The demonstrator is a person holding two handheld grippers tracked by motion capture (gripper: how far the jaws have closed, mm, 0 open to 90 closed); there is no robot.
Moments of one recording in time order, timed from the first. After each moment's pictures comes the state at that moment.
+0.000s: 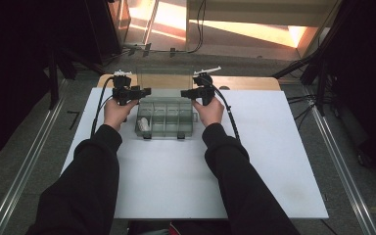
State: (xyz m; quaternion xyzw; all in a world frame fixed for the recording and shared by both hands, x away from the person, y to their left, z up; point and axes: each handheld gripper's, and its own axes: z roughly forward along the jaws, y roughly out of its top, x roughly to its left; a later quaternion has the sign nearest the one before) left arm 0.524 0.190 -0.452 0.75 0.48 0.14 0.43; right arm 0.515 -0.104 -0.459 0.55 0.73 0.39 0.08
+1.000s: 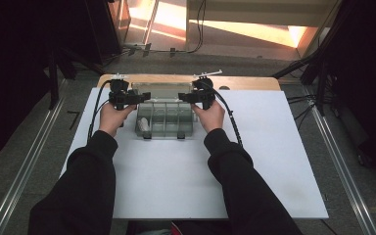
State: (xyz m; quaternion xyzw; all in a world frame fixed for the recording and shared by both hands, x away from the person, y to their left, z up) left arm 0.499 0.196 -0.442 0.76 0.47 0.12 0.44; right arm 0.492 -0.102 -0.451 0.52 0.74 0.42 0.10
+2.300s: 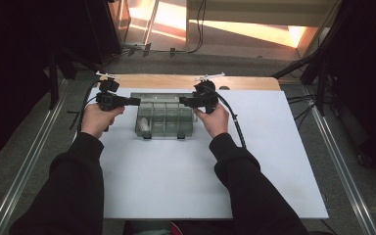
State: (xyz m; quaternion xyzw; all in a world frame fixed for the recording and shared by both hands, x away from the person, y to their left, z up) left arm 0.475 0.221 -0.410 0.80 0.44 0.00 0.42; right arm 0.469 -0.108 -0.443 0.49 0.75 0.43 0.11
